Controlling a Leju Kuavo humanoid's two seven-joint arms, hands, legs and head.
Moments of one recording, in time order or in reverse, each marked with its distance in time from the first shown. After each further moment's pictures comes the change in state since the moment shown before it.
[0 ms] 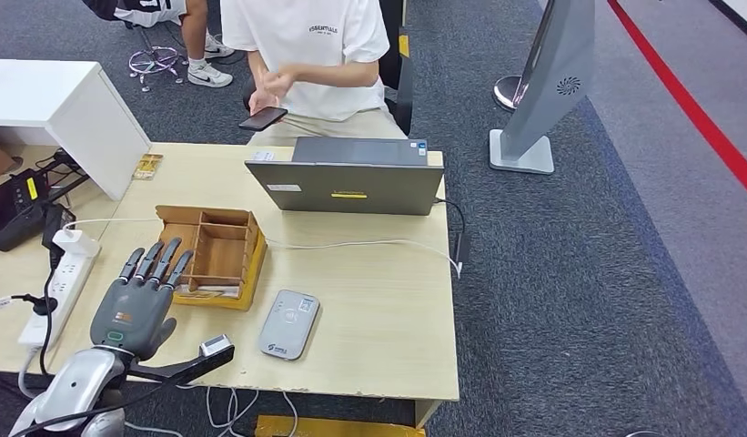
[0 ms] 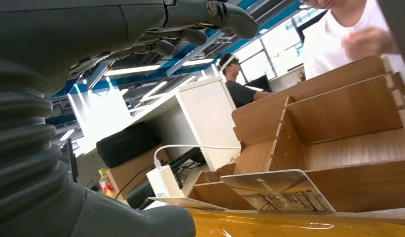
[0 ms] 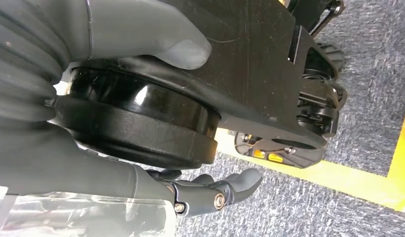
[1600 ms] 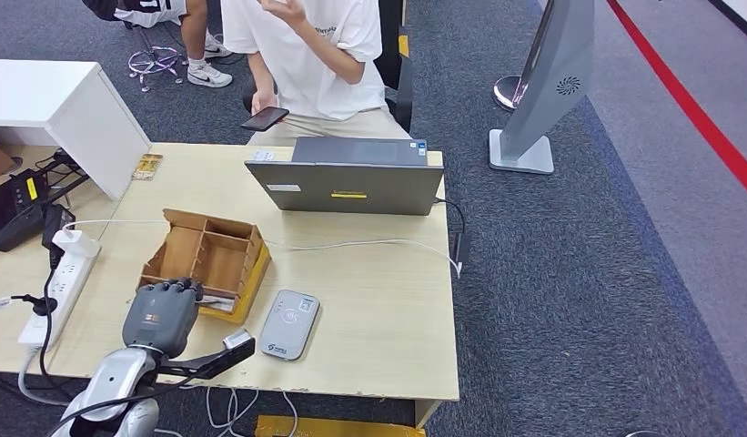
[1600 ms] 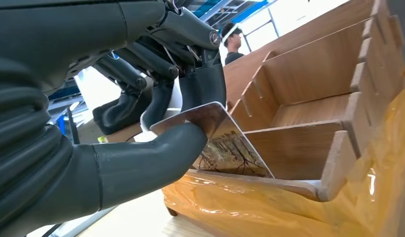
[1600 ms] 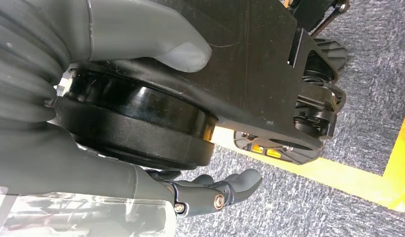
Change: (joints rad) left arm -0.035 -0.133 0.012 0.180 -0.025 0.053 -0.009; right arm -0.003 0.002 0.039 -0.020 0.013 -0.027 0.007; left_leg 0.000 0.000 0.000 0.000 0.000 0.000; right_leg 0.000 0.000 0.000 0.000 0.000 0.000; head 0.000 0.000
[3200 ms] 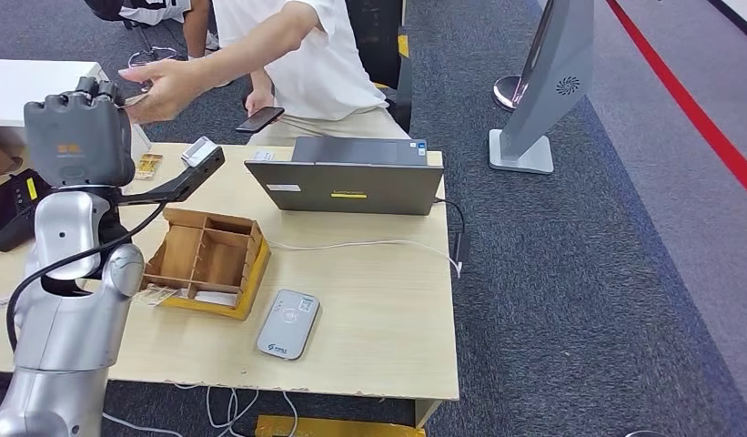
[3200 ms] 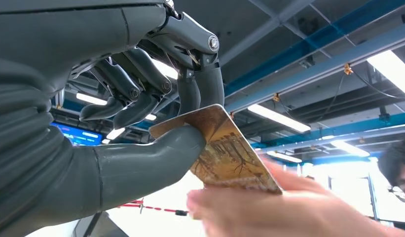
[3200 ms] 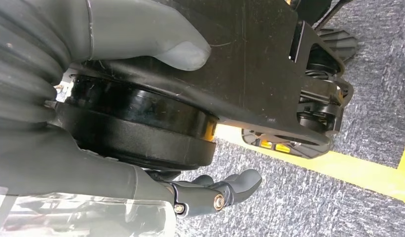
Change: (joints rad) left arm -0.539 -0.133 0.065 0.006 -0.205 0.119 0.142; right arm -0.014 0.013 0.057 -0.027 -0.078 -0.062 0.062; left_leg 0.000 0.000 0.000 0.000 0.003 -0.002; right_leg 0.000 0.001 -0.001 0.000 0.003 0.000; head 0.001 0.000
